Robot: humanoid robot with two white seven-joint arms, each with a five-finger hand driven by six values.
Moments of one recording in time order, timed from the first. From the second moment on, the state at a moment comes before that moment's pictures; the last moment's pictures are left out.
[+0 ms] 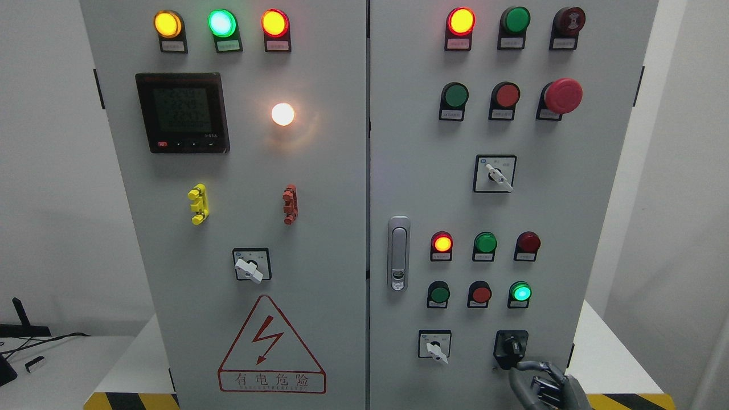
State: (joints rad) left arm -0.04 -0.09 0.08 0.06 0.00 -0.16 0.05; right arm -0.17 0.00 -0.09 -1.75 -0.08 0.35 -0.01
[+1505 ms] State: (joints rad) left arm -0.04 -0.09 0.08 0.06 0.00 -0.16 0.06; right arm 0.22 0.00 -0.19 -1.94 -0.11 0.23 0.05
